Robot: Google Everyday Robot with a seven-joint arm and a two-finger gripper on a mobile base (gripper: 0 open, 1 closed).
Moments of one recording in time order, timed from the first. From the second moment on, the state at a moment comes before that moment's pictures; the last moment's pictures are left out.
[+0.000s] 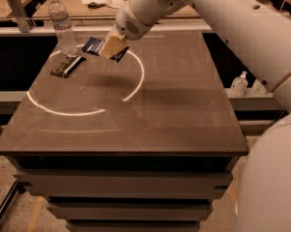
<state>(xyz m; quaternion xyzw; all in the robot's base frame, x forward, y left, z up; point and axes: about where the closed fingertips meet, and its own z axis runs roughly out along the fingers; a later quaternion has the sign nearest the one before) 0.665 0.093 0.939 -0.60 0.71 0.17 0.34</state>
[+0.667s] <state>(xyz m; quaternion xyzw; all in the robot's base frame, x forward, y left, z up) 0.704 0.116 0.947 -0.56 0.73 0.16 0.35</state>
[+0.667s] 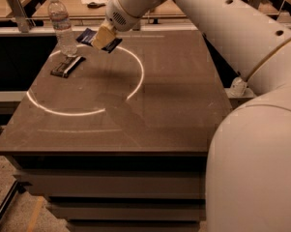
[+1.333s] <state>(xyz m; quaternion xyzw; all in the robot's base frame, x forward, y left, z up) 0.731 0.126 0.941 -0.54 0.72 0.18 0.38</state>
